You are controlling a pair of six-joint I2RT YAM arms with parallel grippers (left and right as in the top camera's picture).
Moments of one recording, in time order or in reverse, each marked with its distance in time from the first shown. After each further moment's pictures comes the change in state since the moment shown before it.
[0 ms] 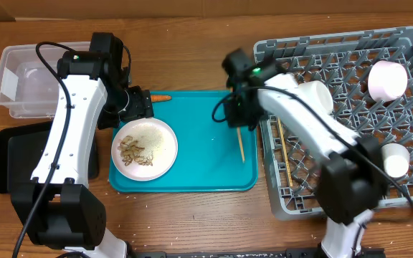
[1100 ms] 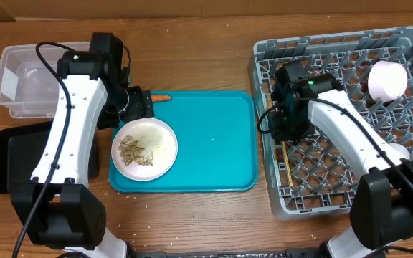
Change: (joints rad) left arm 0.000 0.000 0.000 0.000 0.000 0.000; right arm -0.214 -0.190 -0.372 0.072 0.030 -0.172
